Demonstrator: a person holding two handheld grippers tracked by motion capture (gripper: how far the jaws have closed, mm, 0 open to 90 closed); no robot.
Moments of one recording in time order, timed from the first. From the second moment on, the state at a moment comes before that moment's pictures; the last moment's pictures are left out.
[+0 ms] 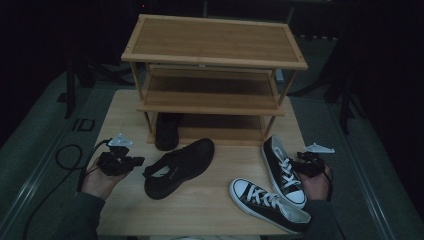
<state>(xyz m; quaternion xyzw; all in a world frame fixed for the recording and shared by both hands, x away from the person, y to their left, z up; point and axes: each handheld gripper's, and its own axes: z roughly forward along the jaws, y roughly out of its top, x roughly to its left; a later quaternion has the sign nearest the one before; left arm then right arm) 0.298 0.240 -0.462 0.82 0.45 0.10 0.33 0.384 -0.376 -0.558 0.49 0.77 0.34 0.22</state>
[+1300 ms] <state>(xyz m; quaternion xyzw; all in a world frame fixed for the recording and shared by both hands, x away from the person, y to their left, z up) 0.276 0.168 -0.513 0.88 0.37 0.04 0.30 0.384 -0.376 -0.558 0.49 0.77 0.34 0.22</state>
